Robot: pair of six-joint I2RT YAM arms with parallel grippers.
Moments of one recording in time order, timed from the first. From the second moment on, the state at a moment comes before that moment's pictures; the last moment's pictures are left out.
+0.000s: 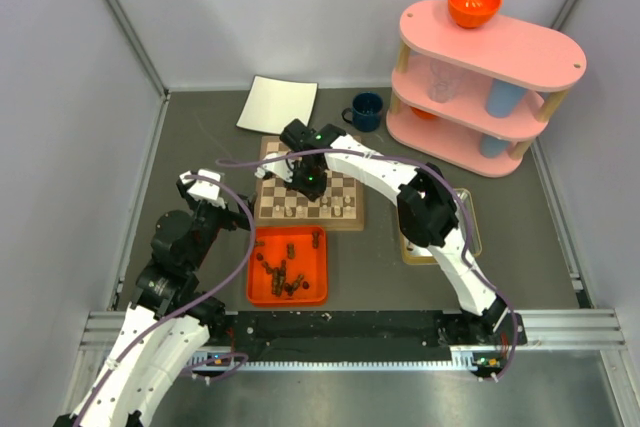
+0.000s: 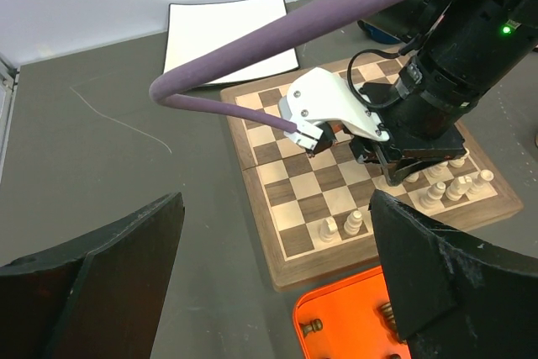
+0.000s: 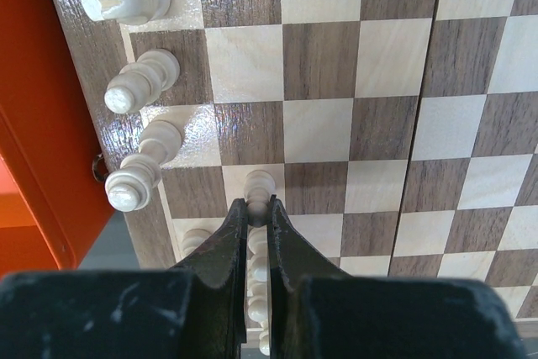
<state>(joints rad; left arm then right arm) -0.37 0.41 0.57 -0.25 -0.07 0.03 0.86 2.34 2.14 -1.05 -0.19 -0.64</state>
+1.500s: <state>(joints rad) -0.36 0.41 0.57 -0.25 -0.06 0.03 0.88 2.33 2.12 -1.05 -0.16 -0.67</state>
